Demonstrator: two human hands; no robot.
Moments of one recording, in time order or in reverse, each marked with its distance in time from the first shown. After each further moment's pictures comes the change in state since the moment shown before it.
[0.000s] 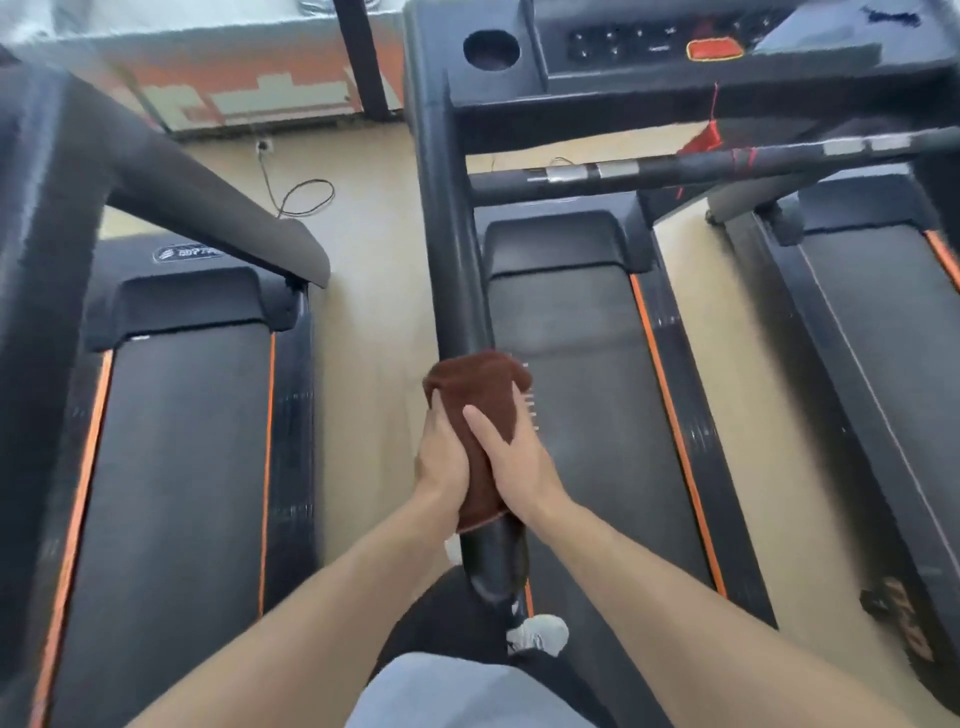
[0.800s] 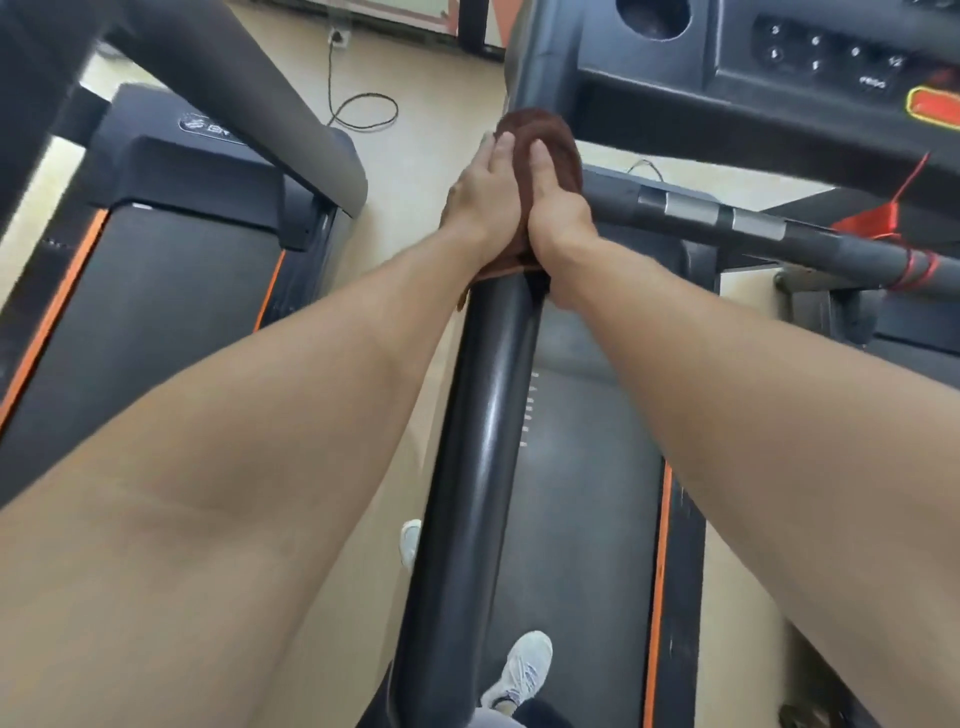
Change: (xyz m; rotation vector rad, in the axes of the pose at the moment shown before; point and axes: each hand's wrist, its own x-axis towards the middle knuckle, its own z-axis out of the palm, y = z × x) left_hand 0.112 0.268 0.069 0.447 0.237 0.473; right_hand 0.257 -0.153 0.017 -0.235 0.069 0.053
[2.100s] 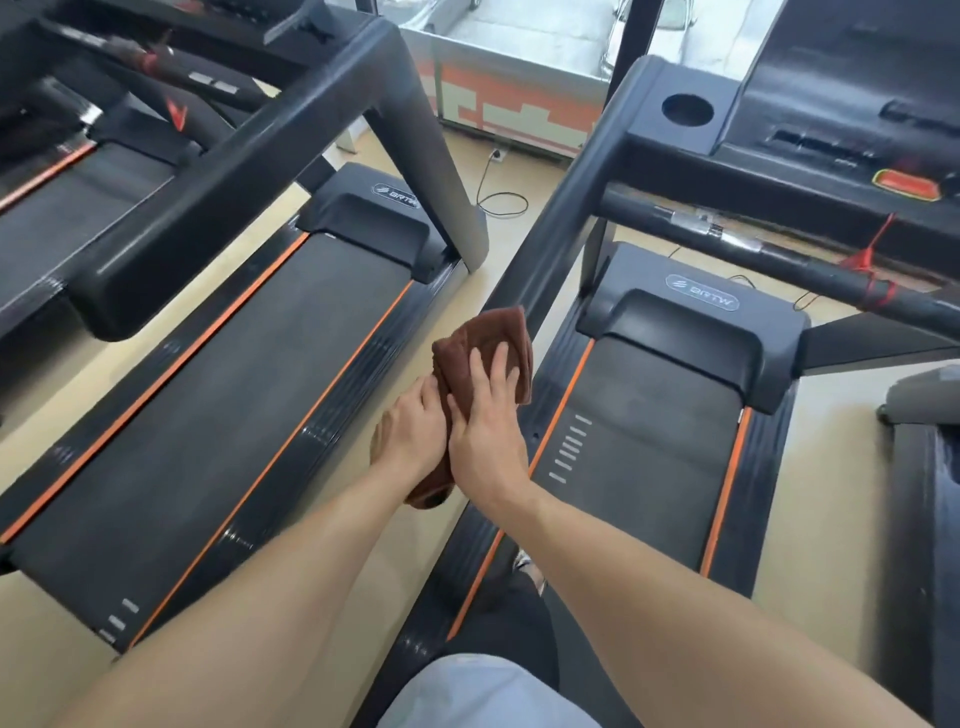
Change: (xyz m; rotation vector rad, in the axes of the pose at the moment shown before) left_hand -0.352 -0.145 -0.009 0.218 0.377 -0.222; right_hand -0.261 0.228 -0.031 -0.425 -0.330 -0.738
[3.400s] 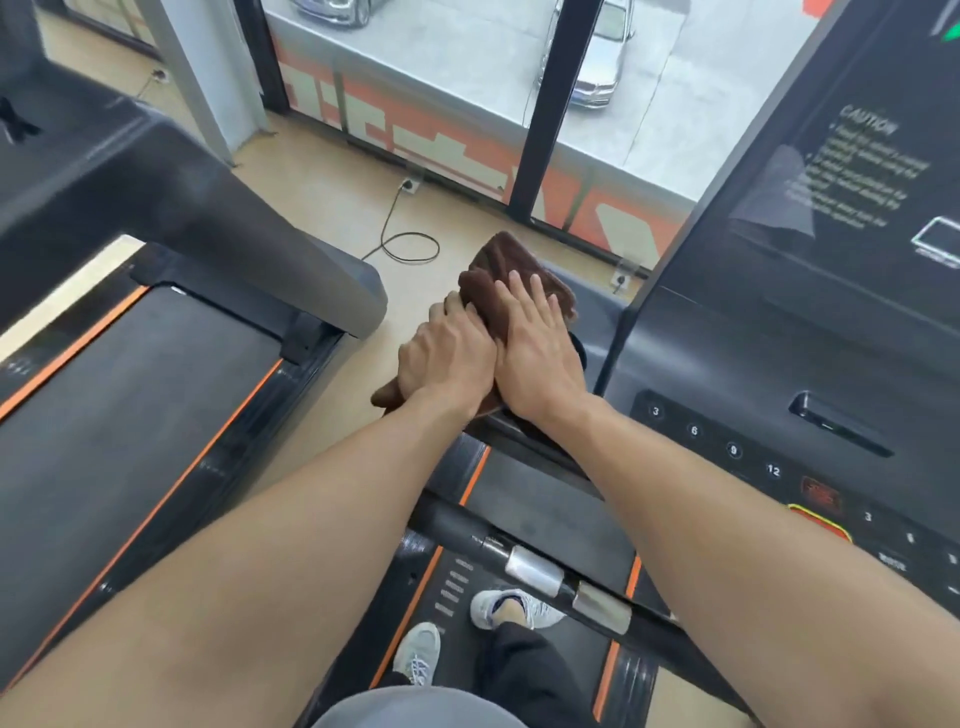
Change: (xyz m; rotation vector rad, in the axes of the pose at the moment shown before) left_hand 0.375 0.410 0.165 0.265 0.110 0.189; right_hand 0.502 0.099 -0.299 -0.478 0.049 -0.184
